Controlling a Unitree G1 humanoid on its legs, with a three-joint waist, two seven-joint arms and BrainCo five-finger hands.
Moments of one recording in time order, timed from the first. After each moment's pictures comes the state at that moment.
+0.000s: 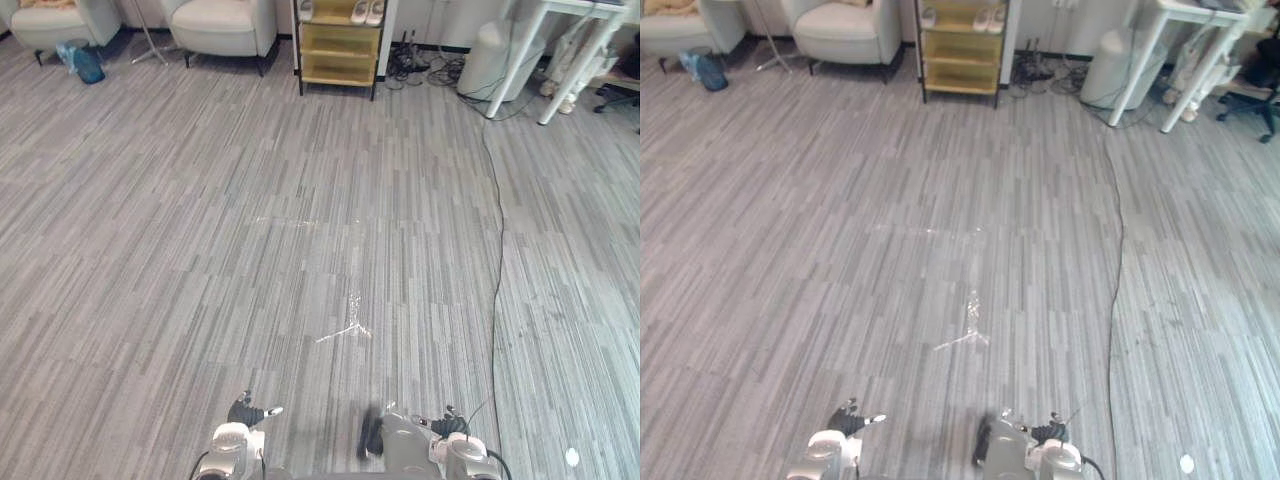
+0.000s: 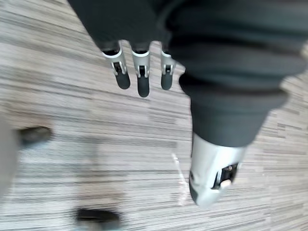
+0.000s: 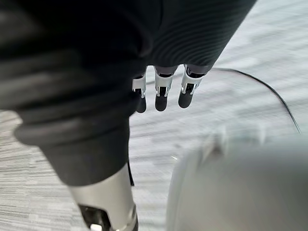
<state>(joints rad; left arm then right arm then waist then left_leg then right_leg) -0.03 0.05 0.04 1.03 0.05 -0.04 0.10 -0.03 -0.09 -0.31 1.05 -0.07 0.01 -0.16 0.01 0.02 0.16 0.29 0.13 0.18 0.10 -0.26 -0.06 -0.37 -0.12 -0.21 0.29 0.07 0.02</state>
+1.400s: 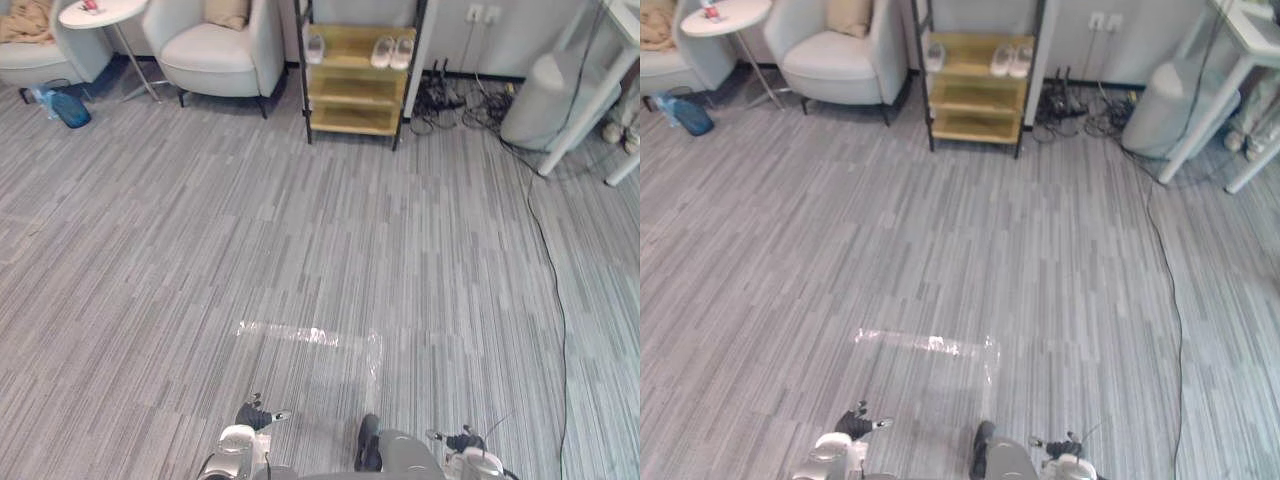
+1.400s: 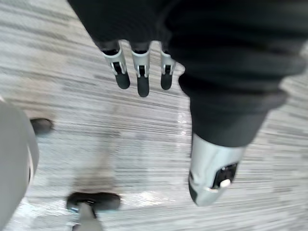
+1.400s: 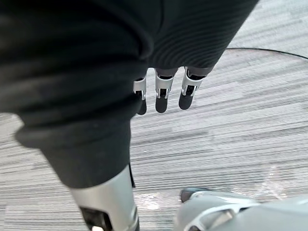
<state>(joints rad) -0.04 0.03 0.02 1.02 0.03 -0.04 0.07 0.02 -0.08 -0.38 1.07 -0.03 0.01 -0.16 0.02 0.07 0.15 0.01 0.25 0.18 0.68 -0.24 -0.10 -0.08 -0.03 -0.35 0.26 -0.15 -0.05</state>
